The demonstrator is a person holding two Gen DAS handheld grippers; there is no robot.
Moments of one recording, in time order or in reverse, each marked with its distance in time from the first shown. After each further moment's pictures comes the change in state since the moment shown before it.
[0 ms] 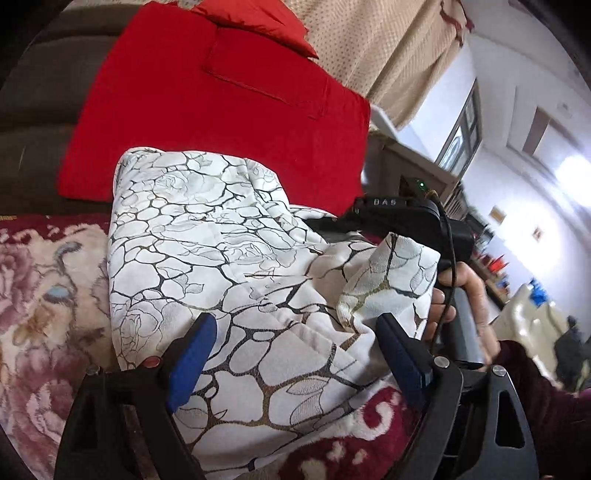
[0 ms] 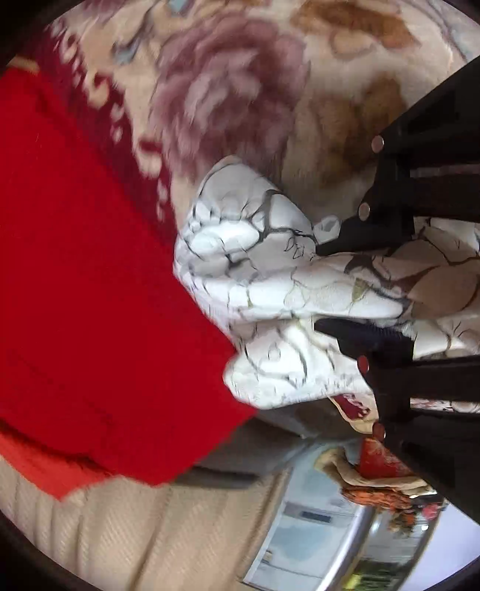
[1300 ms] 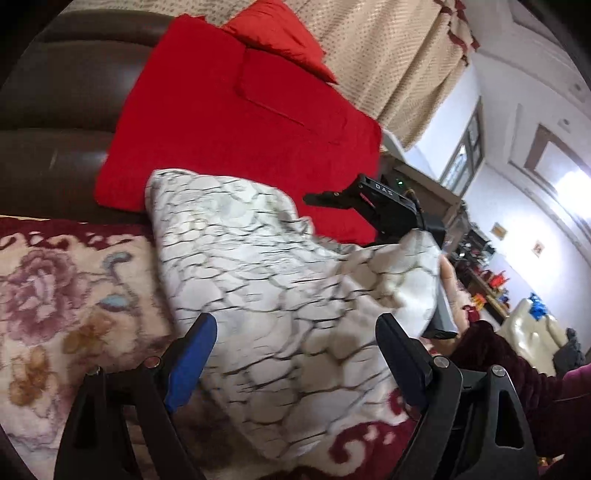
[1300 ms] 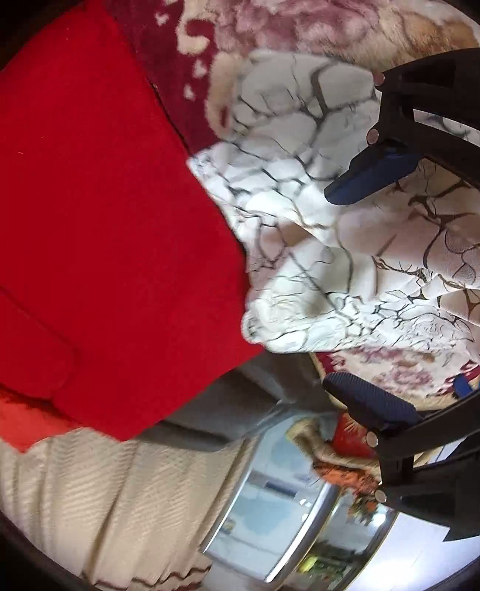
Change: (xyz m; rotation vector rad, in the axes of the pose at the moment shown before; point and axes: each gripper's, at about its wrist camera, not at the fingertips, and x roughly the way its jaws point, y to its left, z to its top) left arm -0.044 0.046 -0.004 -0.015 -0.066 0.032; right arm 0.049 0.018 0.037 -0.132 0.106 0.080
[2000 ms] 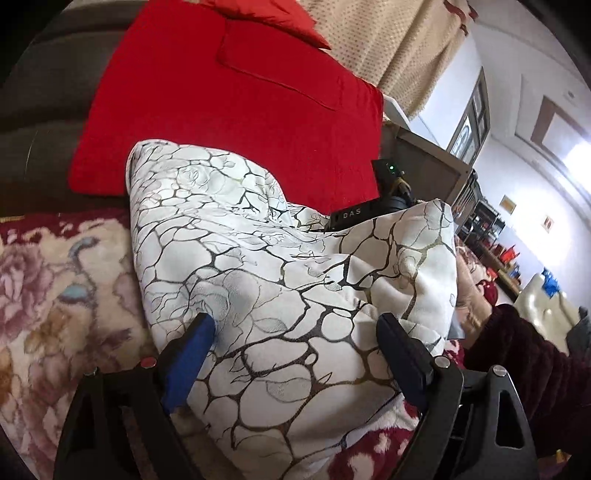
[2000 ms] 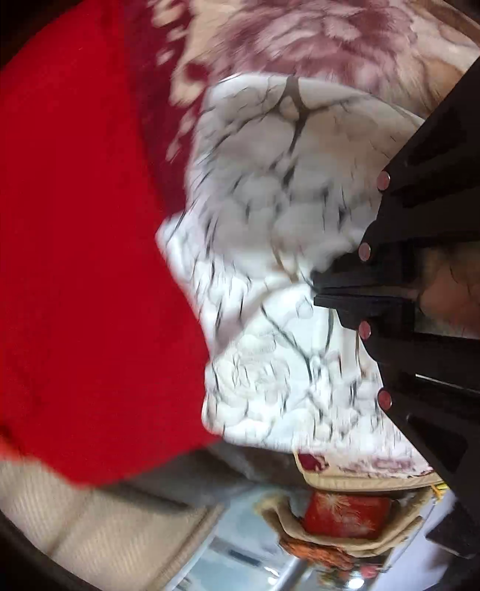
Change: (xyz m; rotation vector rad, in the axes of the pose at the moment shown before) left arm 0.062 -0.021 -0.023 0.076 0.072 0.017; right arm 0.011 -0.040 -0.006 -0.076 0.029 -0.292
